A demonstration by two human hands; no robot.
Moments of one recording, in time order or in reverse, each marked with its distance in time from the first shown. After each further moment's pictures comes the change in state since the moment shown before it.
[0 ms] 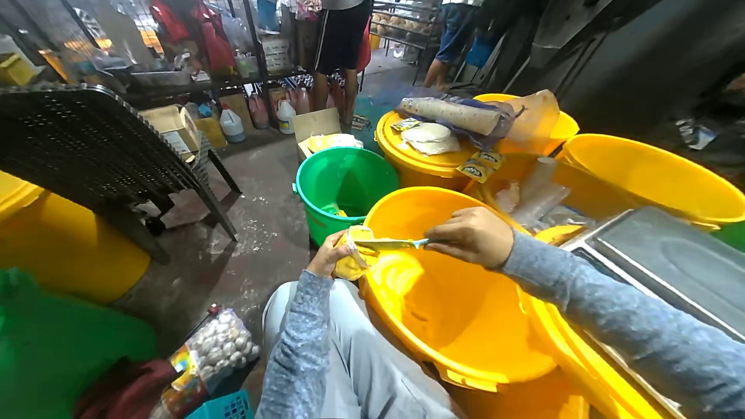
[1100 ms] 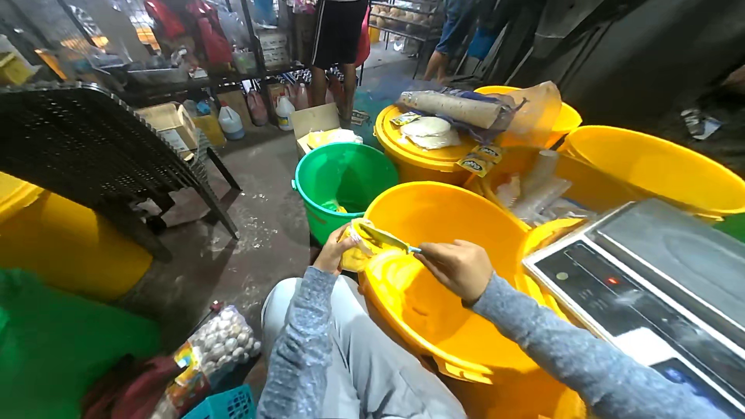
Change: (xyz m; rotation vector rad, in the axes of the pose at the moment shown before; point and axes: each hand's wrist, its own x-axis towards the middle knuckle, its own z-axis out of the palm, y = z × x) left_hand 0.007 -0.012 0.011 0.002 0.086 -0.017; right_hand -0.040 -0.039 0.079 -0.145 0.278 0.329
